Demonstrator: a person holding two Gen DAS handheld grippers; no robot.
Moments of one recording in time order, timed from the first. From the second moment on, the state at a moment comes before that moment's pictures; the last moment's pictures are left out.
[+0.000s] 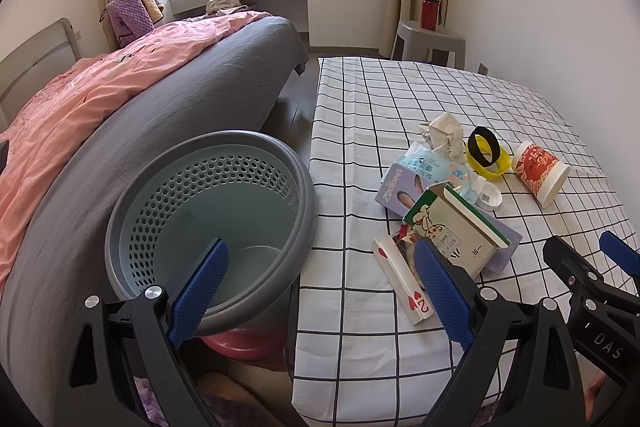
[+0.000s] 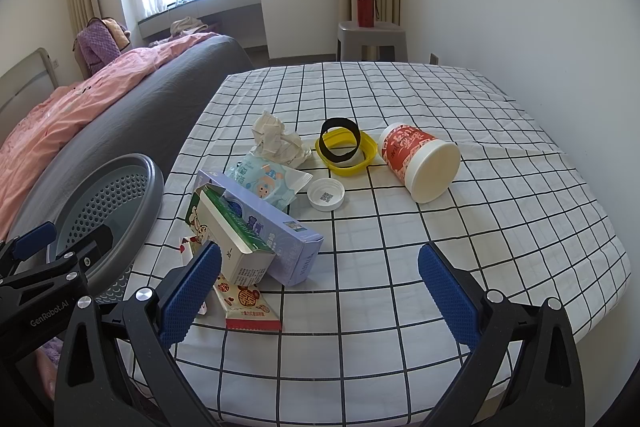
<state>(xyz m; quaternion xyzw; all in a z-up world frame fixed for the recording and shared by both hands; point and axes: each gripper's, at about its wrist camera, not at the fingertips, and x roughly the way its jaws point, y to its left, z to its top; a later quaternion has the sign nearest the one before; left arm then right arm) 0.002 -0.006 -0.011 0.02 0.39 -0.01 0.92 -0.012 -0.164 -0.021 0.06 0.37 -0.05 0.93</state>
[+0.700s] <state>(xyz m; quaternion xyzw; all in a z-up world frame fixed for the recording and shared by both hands) 0.003 -0.007 -0.017 0.03 0.41 -0.01 0.91 -0.013 -0.196 -0.022 0.12 0.38 -0.03 0.92</state>
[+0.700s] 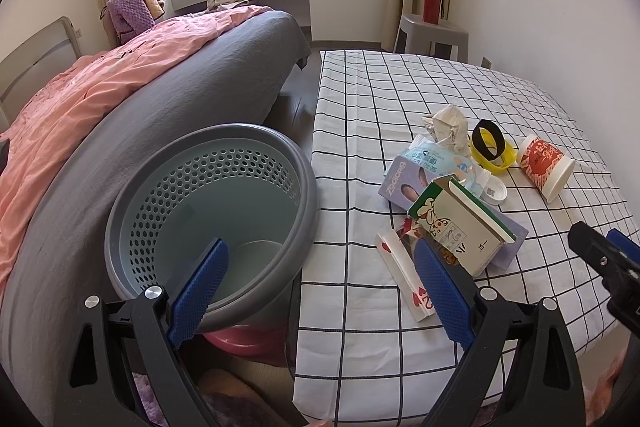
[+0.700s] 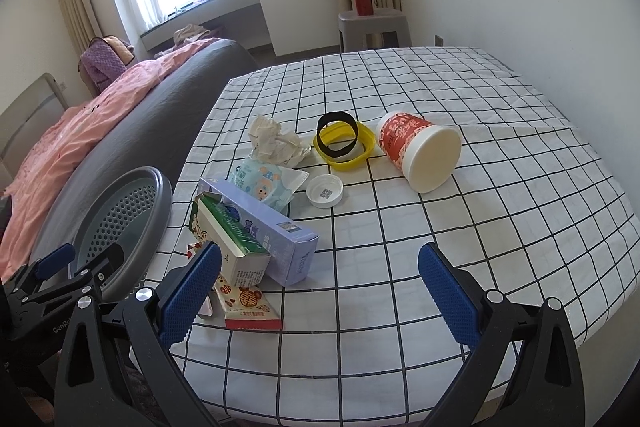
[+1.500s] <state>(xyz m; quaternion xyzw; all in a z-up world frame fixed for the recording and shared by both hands) 0.033 -0.034 -0.038 0.01 0.43 -0.01 0.90 0.128 -0.282 -0.047 -0.02 0.46 -0.02 0.89</state>
